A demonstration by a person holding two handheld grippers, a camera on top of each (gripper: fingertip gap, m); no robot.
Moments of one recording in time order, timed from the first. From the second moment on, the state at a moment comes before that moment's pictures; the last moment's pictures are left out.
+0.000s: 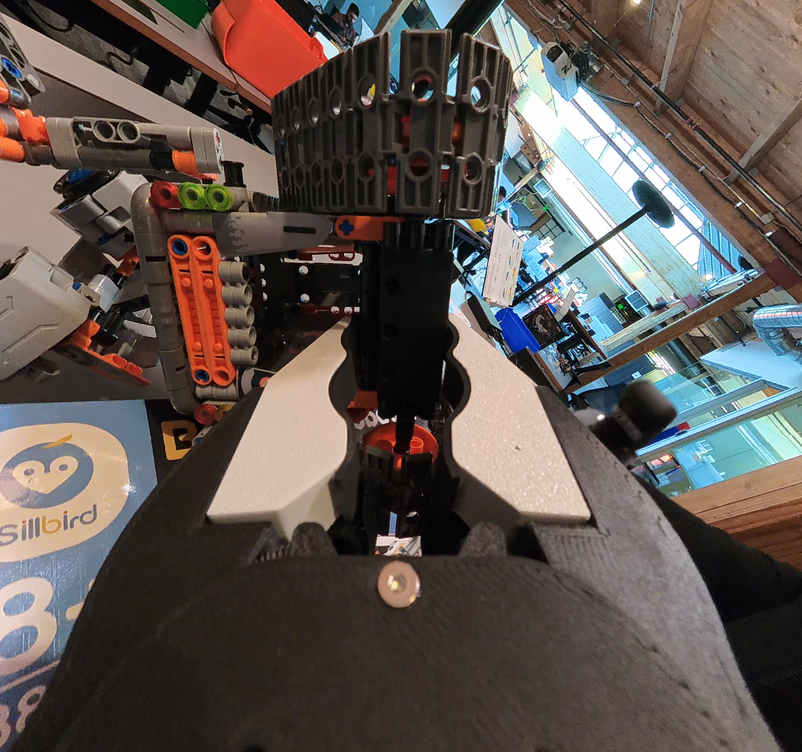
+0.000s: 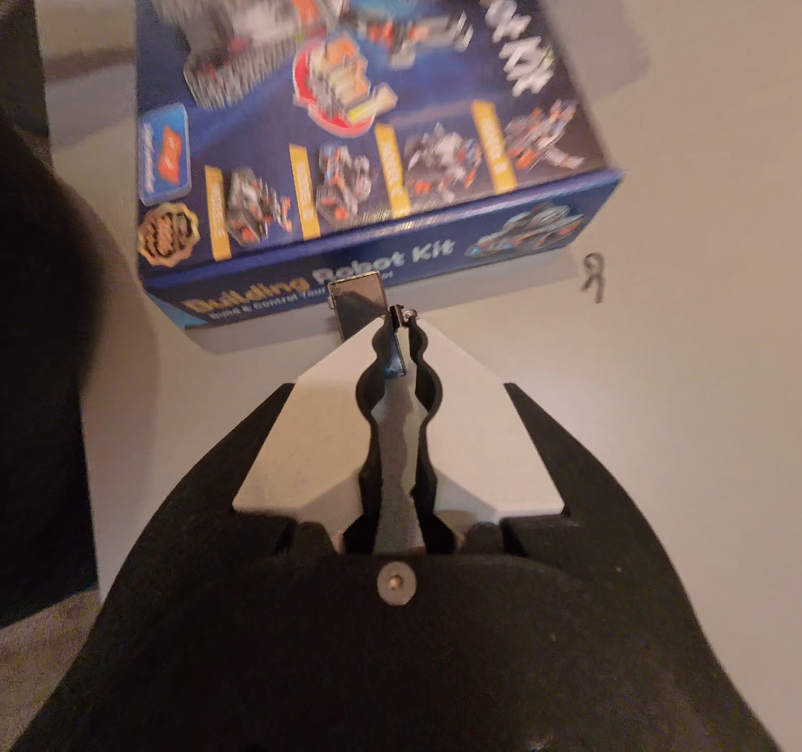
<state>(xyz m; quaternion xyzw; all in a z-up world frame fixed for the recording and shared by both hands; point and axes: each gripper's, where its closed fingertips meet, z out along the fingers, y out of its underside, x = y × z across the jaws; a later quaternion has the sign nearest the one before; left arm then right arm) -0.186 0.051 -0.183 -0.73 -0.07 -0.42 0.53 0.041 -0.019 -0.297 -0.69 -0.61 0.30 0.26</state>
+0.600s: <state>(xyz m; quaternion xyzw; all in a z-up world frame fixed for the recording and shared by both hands) -0.184 0.050 -0.184 -0.73 -0.07 -0.41 0.54 -0.052 -0.002 -0.266 -0.59 -0.70 0.29 0.27</state>
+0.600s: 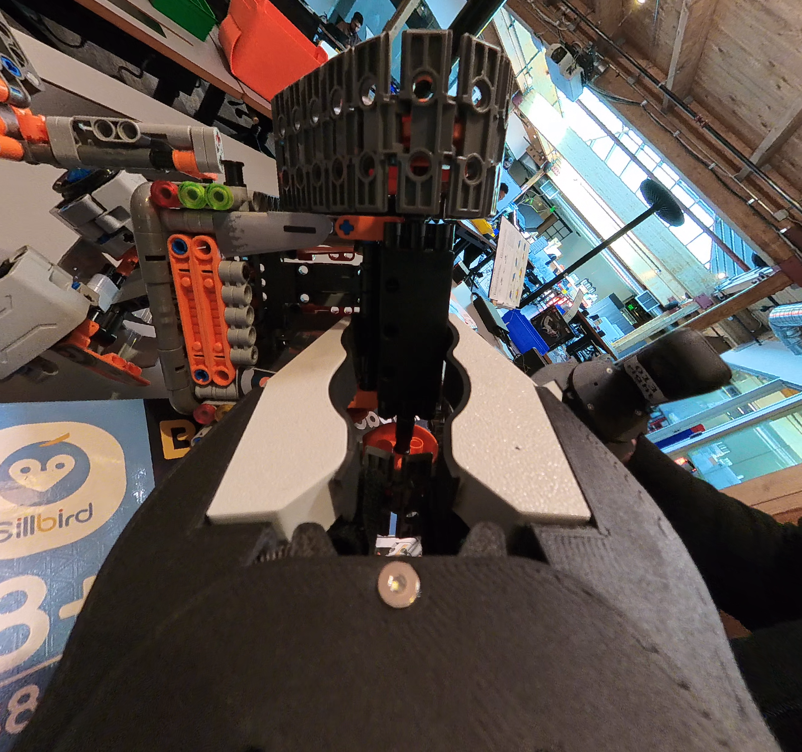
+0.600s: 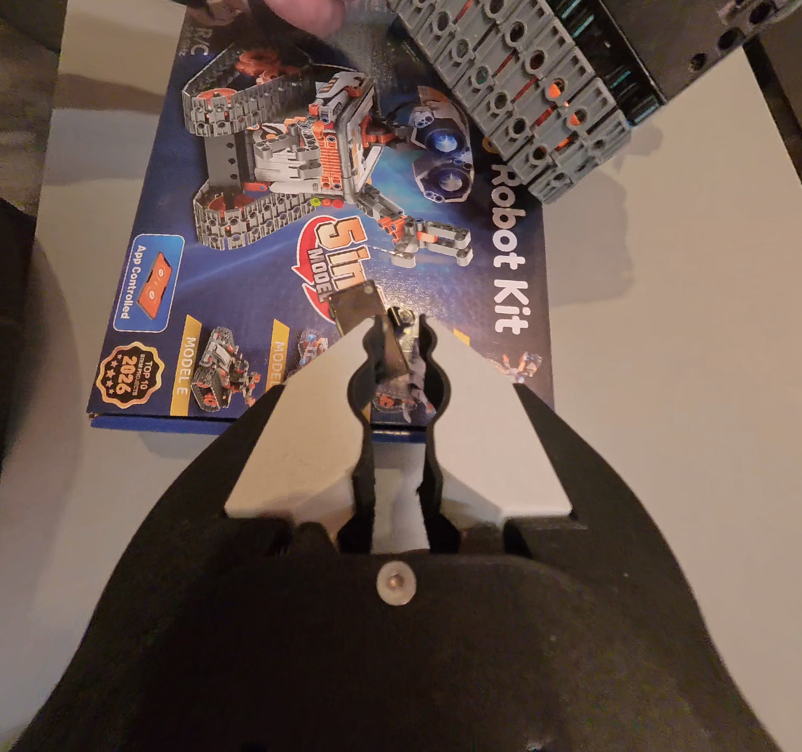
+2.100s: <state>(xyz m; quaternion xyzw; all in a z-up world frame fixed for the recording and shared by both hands) -0.183 0.050 -0.186 -0.73 -0.07 -0.41 0.54 0.004 0.050 -0.280 -0.67 -0.61 0.31 0.31</state>
